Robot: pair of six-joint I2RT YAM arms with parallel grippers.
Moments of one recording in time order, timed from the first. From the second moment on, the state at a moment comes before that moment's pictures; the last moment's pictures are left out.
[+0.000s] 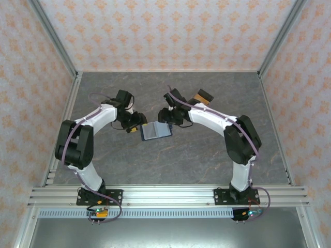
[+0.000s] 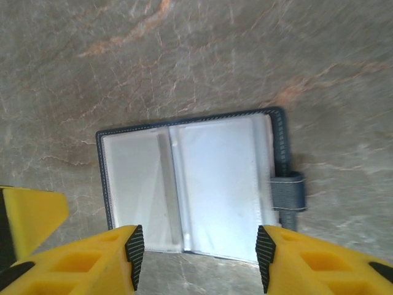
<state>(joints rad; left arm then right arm) -0.21 1.73 1.15 -0.69 0.41 -0.67 0.68 1.90 1.43 -0.56 -0.14 0.71</state>
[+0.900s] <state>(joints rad) -0.26 1.87 1.17 -0.64 0.43 -0.68 0.69 2.04 1.44 -0.55 -0.15 0.80</state>
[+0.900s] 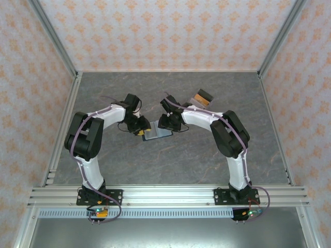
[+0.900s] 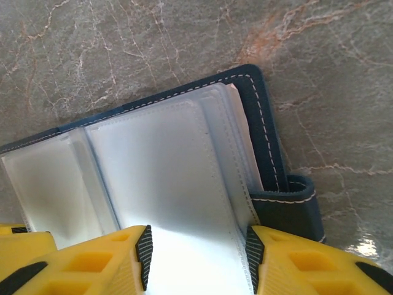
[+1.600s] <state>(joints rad) -0.27 1.86 1.18 -0.54 0.62 -0.70 0.68 2.02 1.40 -0.51 -0.16 0.83</state>
